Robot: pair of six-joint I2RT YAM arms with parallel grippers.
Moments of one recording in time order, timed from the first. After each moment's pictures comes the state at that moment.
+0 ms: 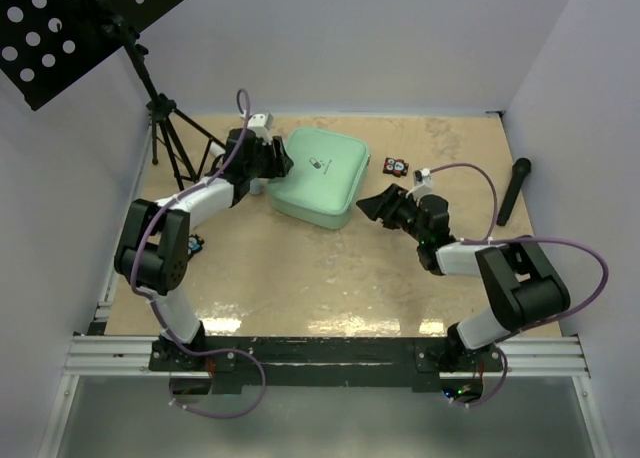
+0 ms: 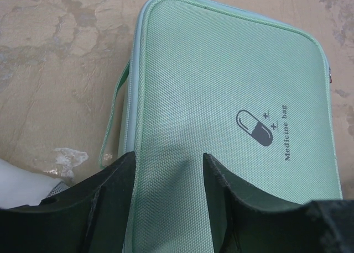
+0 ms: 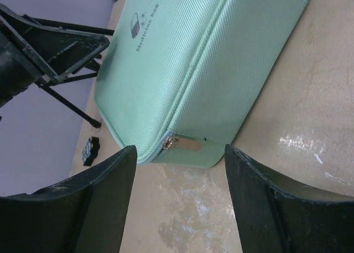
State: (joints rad) left arm -0.30 1.80 1.15 0.20 0.15 -0.31; right arm 0.33 1.50 0.46 0.84 -0.27 0.83
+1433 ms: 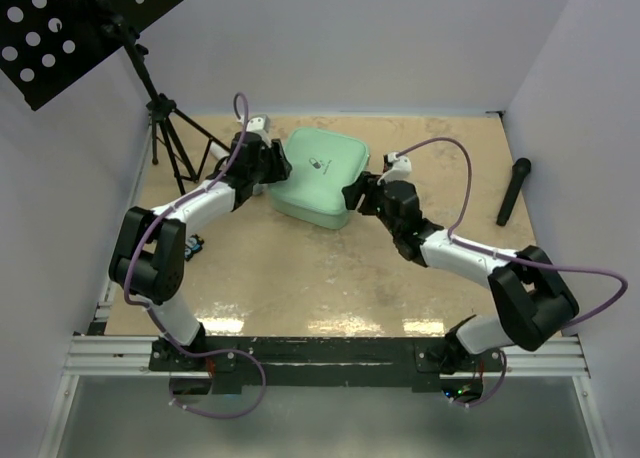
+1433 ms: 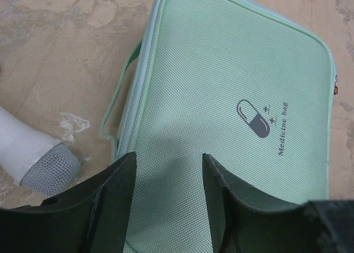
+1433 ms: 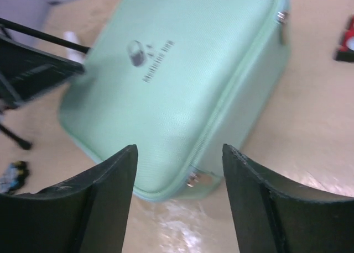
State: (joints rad) left arm -0.35 1.72 1.13 0.08 0.02 -0.42; right arm 0.56 1.44 0.71 0.52 0.12 0.55
